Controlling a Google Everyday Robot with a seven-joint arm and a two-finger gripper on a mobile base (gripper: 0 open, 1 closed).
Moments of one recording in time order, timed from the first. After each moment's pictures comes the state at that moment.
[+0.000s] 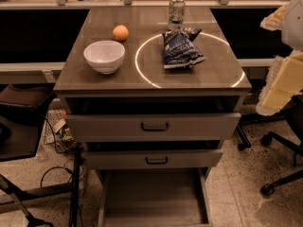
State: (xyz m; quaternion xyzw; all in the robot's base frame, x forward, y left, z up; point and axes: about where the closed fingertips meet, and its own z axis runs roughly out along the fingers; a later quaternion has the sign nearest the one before) arm 0.436 -0.207 1.006 -0.60 0.77 -0.07 0.20
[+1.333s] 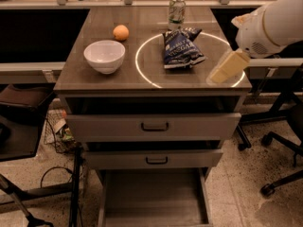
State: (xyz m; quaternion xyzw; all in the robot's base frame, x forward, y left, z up) arm 0.581 -0.185 0.947 -0.53 0.76 -0.02 0.37
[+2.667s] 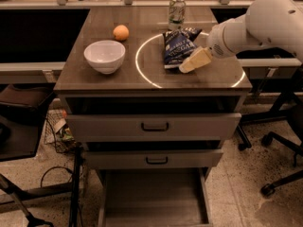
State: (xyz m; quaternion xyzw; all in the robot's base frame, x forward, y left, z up) arm 0.704 -0.162 0.886 -0.42 0.79 0.02 0.44
